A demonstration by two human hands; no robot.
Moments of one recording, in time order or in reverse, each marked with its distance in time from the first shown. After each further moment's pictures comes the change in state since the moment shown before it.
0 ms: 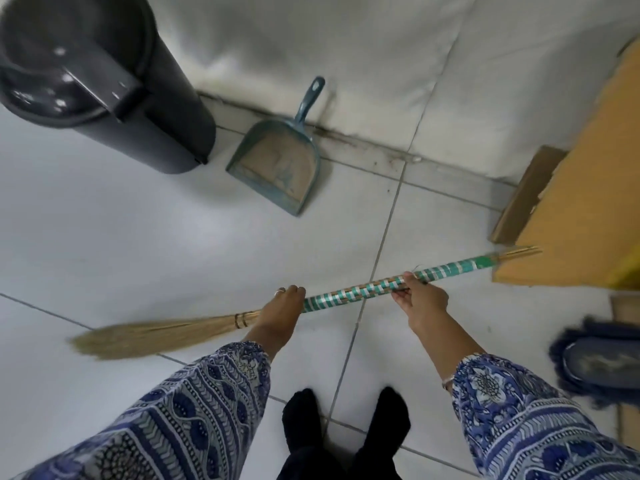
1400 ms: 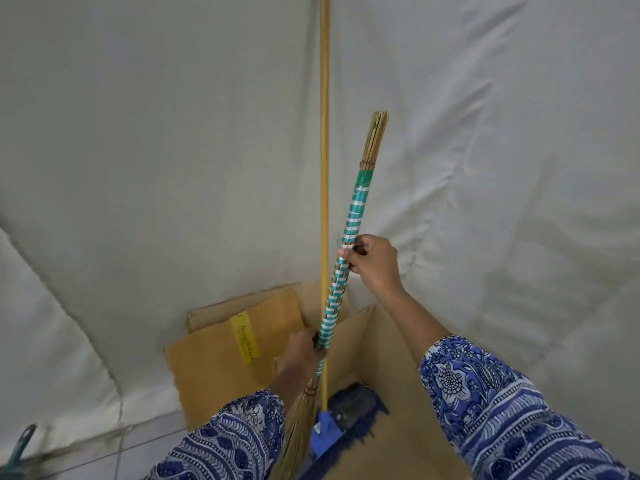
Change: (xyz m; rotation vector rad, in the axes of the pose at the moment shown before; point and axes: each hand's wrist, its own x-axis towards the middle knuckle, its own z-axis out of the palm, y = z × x) left_hand -0.412 0.799 -0.161 -0.398 0.241 0.636; right_hand -0.507 -0.439 -0.683 -0.165 0.254 -1.327
